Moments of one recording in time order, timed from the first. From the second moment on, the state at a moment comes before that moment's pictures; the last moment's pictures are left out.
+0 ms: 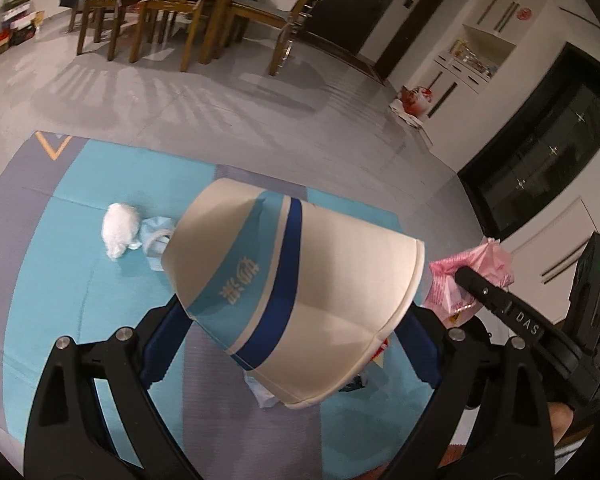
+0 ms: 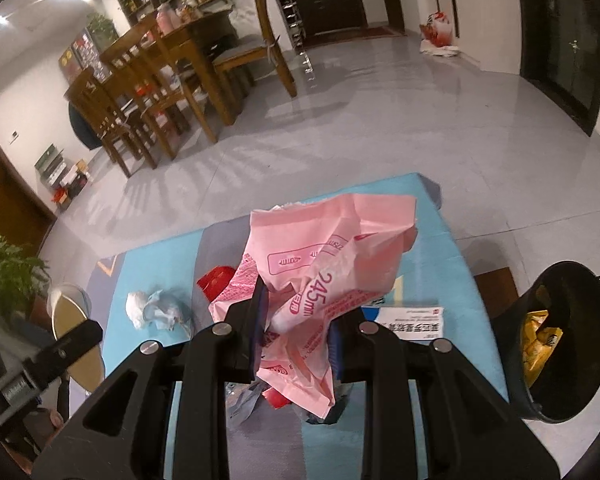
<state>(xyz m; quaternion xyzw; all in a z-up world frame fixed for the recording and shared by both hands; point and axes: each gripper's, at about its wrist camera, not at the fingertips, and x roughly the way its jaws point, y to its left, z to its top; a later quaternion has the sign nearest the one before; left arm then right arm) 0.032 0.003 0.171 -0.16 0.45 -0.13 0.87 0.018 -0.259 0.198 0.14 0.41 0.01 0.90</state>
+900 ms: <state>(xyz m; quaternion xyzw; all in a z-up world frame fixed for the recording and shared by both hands) 0.018 -0.183 0.172 -0.05 0.44 -0.26 0.86 -0.033 -0.361 0.227 0.15 0.33 -0.14 0.92</state>
